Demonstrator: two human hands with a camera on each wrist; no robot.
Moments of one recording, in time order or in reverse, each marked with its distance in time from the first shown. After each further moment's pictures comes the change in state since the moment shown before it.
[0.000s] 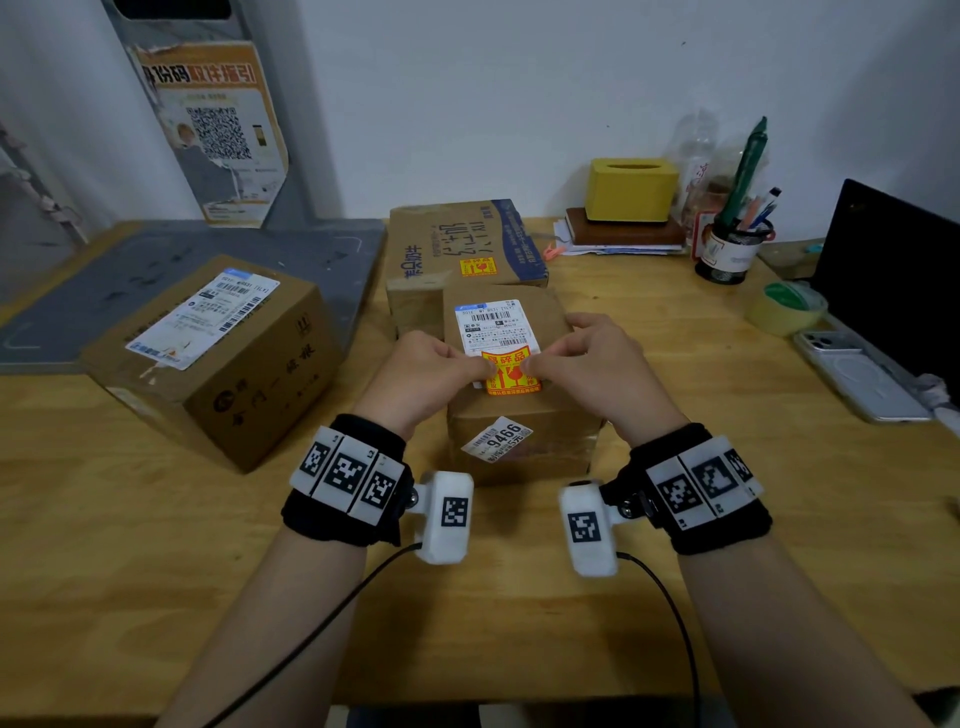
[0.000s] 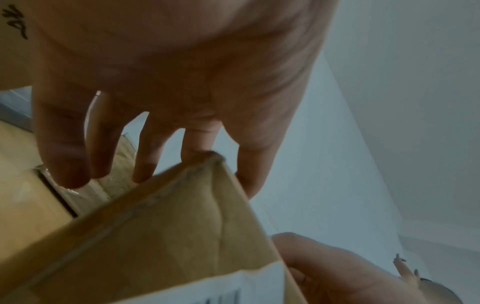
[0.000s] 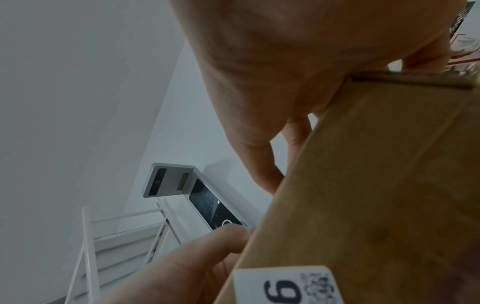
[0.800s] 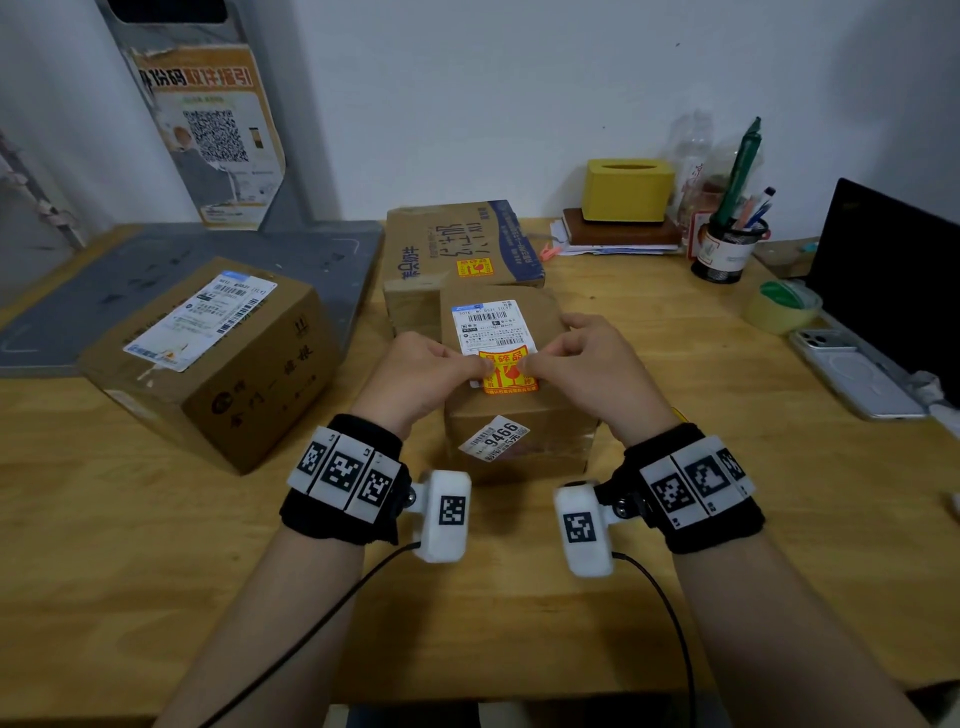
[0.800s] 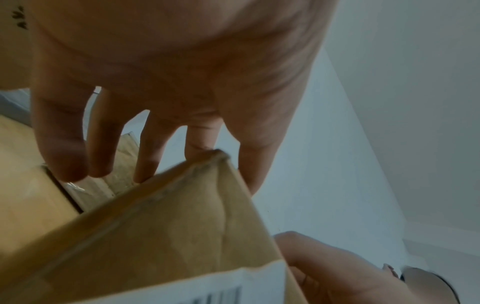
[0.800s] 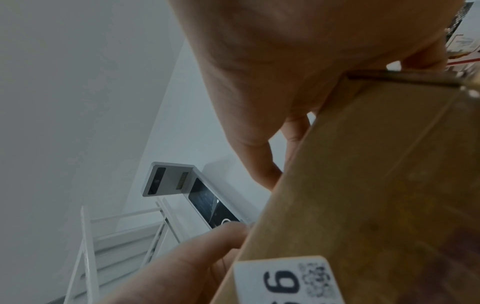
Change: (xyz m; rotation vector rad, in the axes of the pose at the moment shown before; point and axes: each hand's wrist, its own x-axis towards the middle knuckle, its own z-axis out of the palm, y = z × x) left_hand -0.005 0.005 -0.001 0.010 0.007 -0.031; right_hand -0.008 -0.006 -0.001 0.069 0.011 -0.009
